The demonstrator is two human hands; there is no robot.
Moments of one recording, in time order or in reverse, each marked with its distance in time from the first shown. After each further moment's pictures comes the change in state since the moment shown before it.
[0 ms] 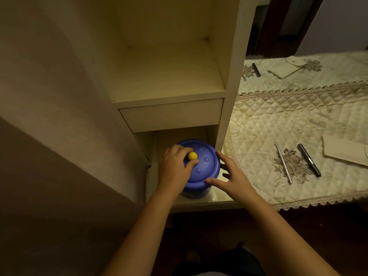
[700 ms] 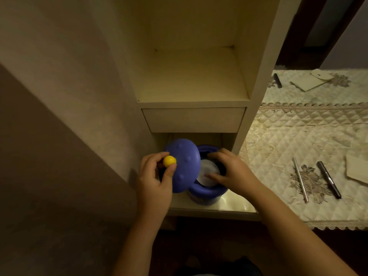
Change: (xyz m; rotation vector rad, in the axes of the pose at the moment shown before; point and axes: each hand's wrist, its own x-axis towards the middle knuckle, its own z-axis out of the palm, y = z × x) left_hand -0.049 -0.008 -0.056 -0.398 0.410 -0.129; right_hand 0.036 -0.047 0.004 -0.593 -0.101 -0.347
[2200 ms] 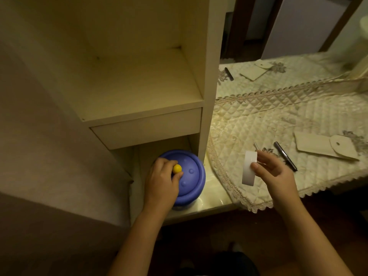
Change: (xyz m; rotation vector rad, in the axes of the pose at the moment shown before) left_hand 0.021 -0.019 0.073 0.394 -0.453 0.214; right_hand -0.097 0.045 -0.049 0.807 0.719 0.546
